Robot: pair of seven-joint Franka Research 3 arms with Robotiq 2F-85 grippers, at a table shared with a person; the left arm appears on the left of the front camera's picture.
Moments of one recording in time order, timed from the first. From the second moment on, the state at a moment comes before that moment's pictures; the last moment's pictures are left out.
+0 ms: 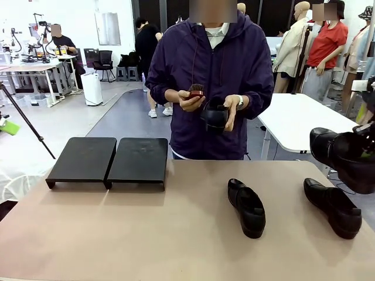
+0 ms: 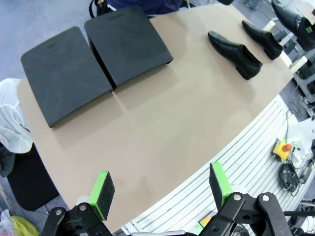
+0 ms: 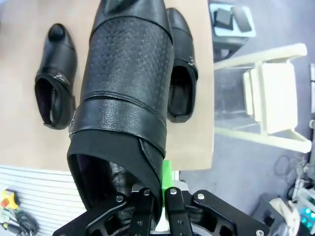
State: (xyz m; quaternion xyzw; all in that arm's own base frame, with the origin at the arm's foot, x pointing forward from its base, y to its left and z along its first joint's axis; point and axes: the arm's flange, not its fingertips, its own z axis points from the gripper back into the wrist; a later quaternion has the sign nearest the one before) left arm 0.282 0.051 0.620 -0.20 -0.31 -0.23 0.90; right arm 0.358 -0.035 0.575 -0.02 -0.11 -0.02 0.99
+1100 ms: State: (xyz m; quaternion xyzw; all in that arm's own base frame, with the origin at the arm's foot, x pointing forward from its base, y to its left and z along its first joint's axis) left arm 0.282 0.052 0.620 -0.20 -0.31 -0.23 0.90; right arm 0.312 -0.121 0.600 0.00 -0.08 -0.08 0.99
